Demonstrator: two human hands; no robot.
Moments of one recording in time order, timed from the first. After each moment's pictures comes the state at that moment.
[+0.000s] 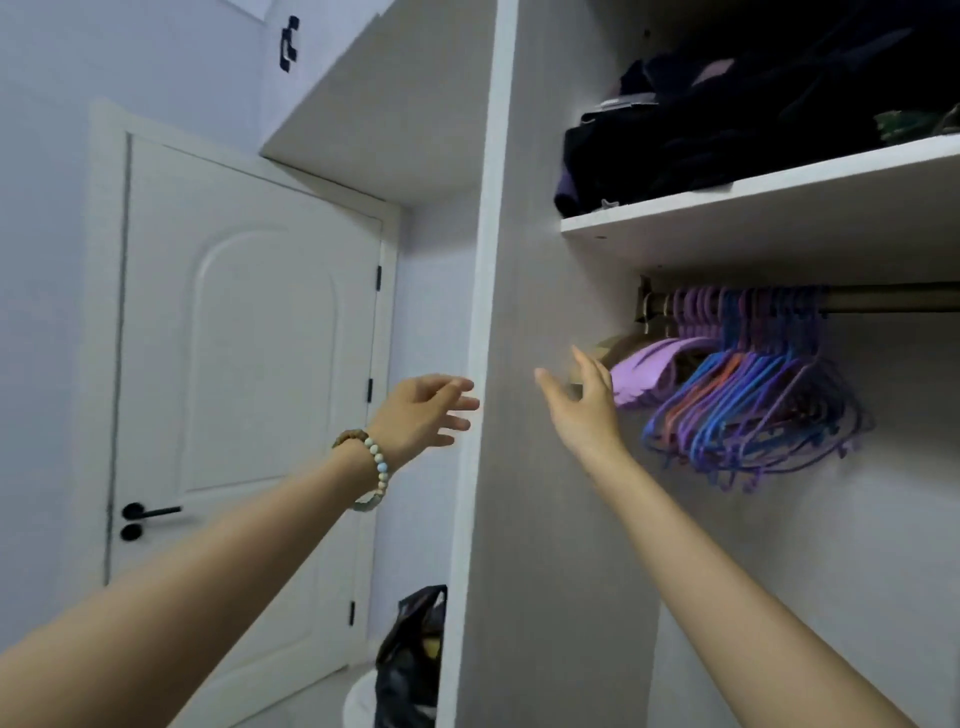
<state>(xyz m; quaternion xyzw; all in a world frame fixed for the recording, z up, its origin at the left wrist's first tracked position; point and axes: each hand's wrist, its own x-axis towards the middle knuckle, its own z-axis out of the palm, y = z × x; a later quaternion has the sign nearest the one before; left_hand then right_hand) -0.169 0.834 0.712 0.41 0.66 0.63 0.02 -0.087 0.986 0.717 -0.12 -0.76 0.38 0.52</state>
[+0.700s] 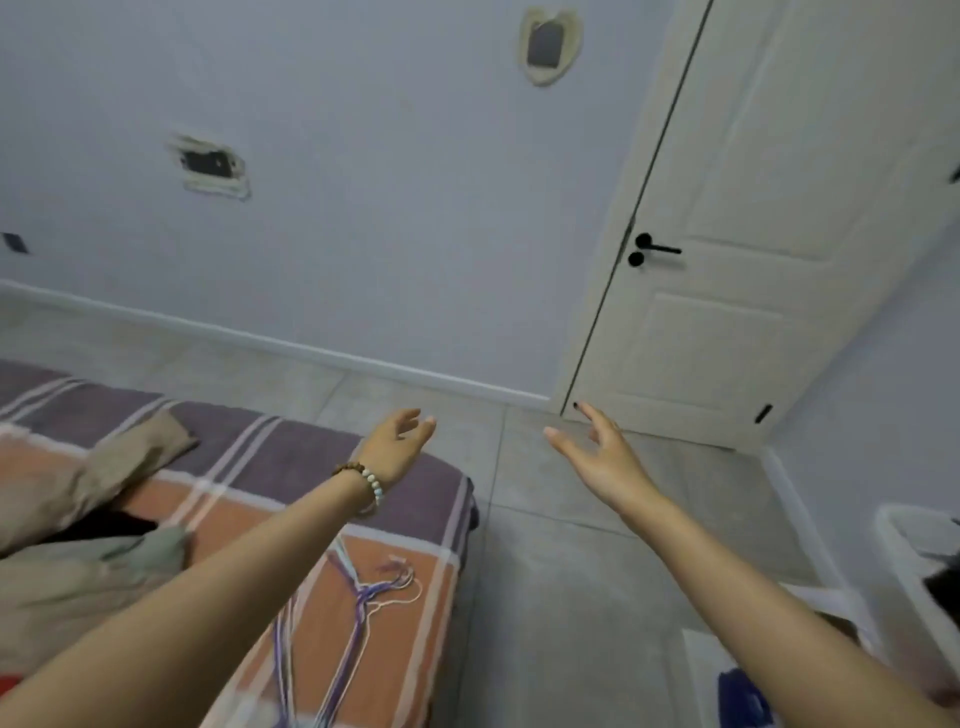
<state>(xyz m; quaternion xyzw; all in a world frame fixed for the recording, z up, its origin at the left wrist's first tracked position) -0.239 0.241 0.318 -0.16 0.81 0.56 -0.02 -0.263 0.471 0.368 0.05 -0.88 0.47 -0.09</state>
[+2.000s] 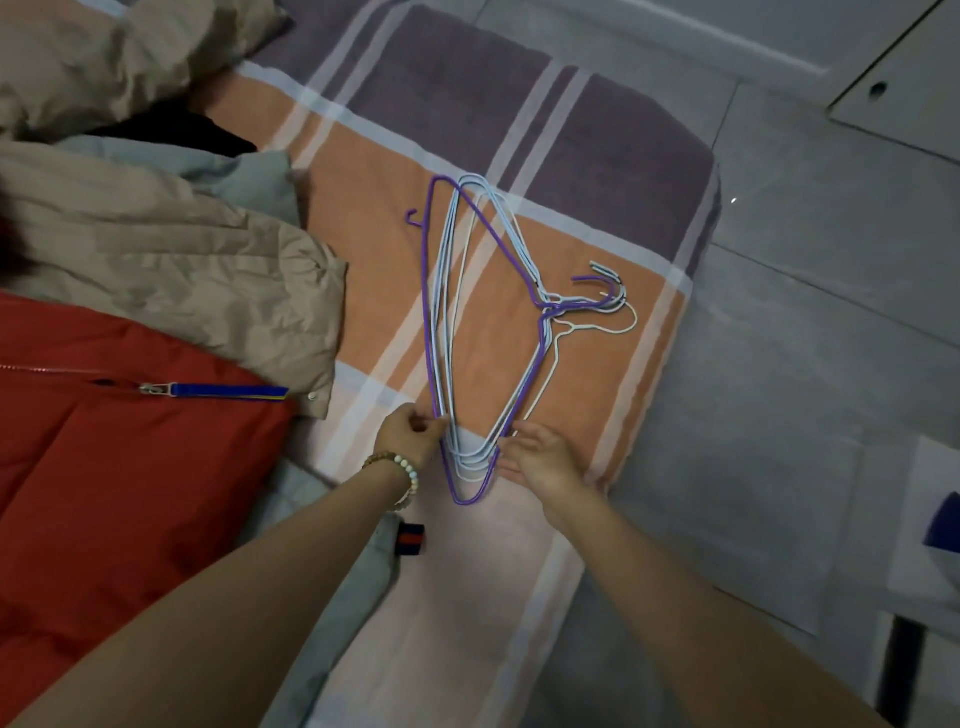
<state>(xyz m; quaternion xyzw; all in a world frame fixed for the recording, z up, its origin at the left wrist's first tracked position) -0.056 0.106 -0.132 -0.50 0.68 0.52 0.11 -0.117 0.243 -0.125 -0.20 -0.68 0.53 -0.46</state>
